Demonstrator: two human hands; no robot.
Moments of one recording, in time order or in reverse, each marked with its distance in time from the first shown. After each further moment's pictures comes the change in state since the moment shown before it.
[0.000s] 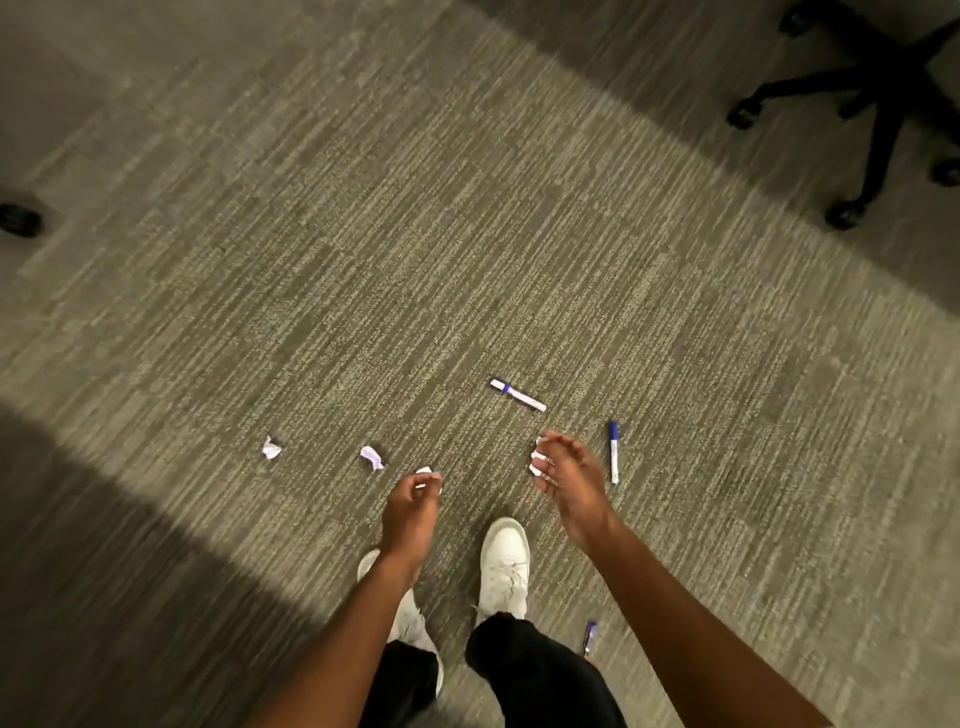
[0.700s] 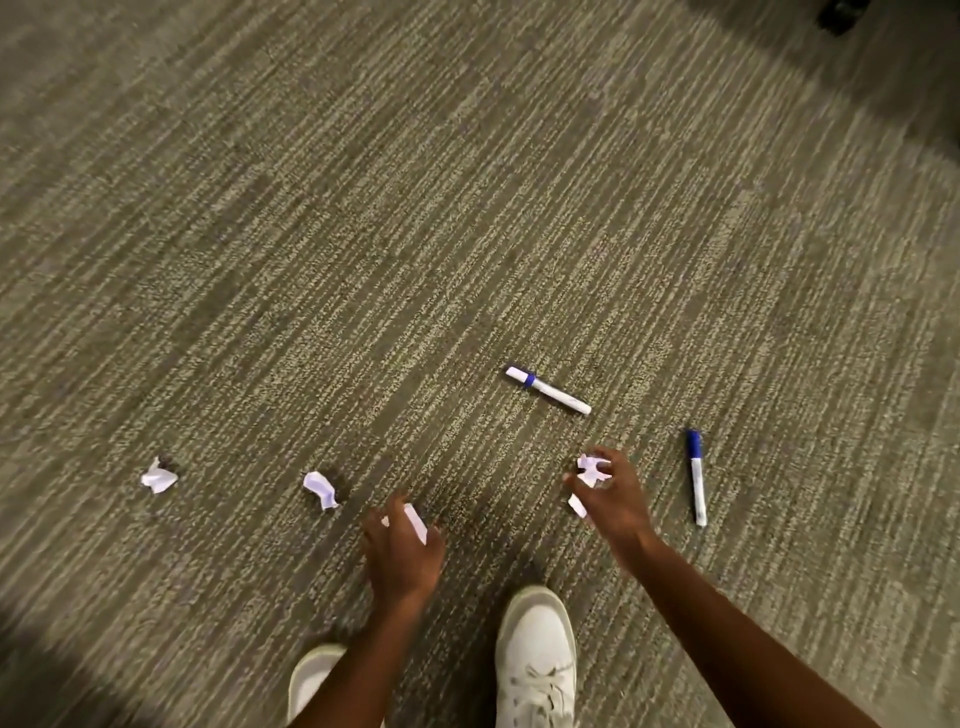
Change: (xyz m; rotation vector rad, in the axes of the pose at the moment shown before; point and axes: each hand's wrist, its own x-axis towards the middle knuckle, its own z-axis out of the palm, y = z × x) left_hand 0.230 -0.195 0.097 0.608 0.149 0.121; right_hand 0.269 0.179 -0.041 -0.481 0.126 -0.267
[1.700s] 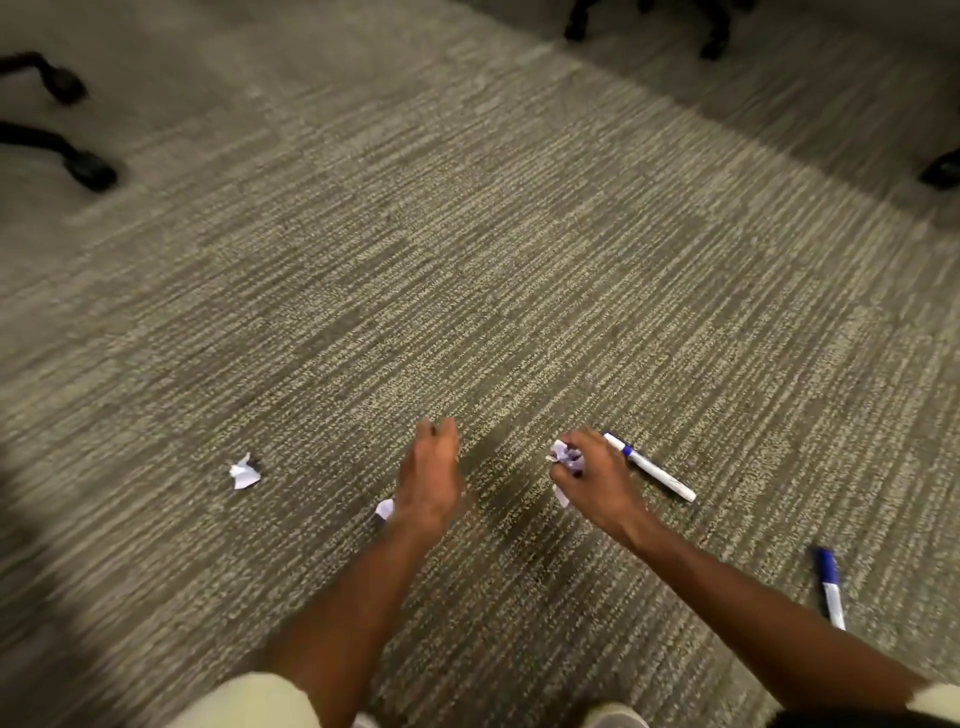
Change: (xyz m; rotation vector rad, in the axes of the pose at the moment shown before) left_hand 0.107 0.010 -0.070 0.042 0.290 0.420; right_hand 0.043 -0.072 0.116 -0.405 -0.281 -0.585
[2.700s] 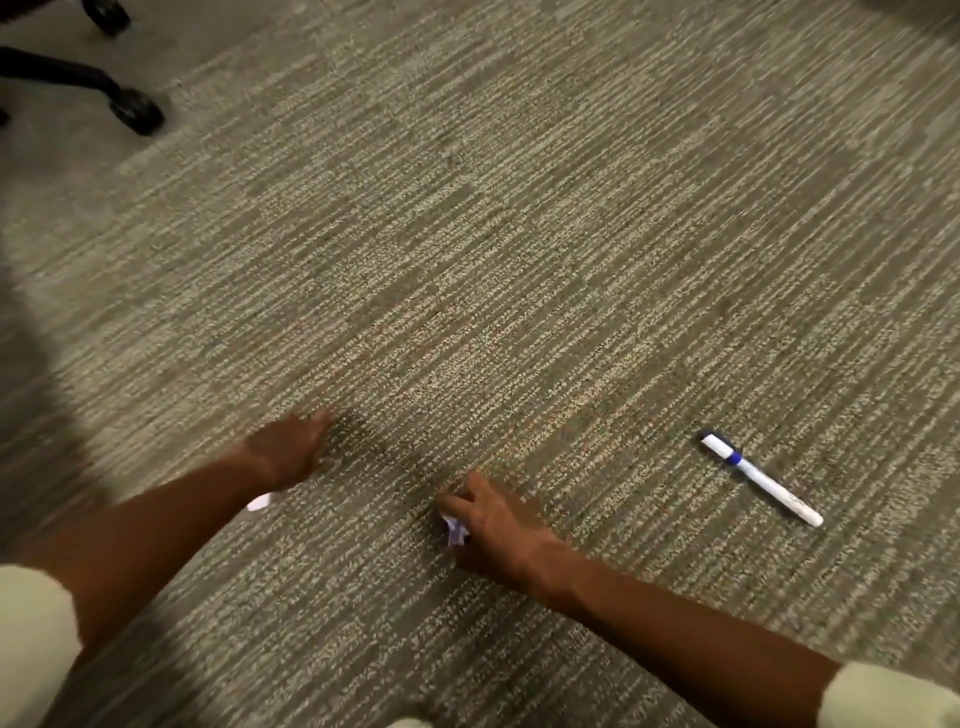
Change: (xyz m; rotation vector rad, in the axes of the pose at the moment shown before) left_hand 0.058 -0.223 -0.113 0.720 -0.506 -0.124; right_hand 0.008 -0.049 0.174 -0.447 -0.503 -0.505
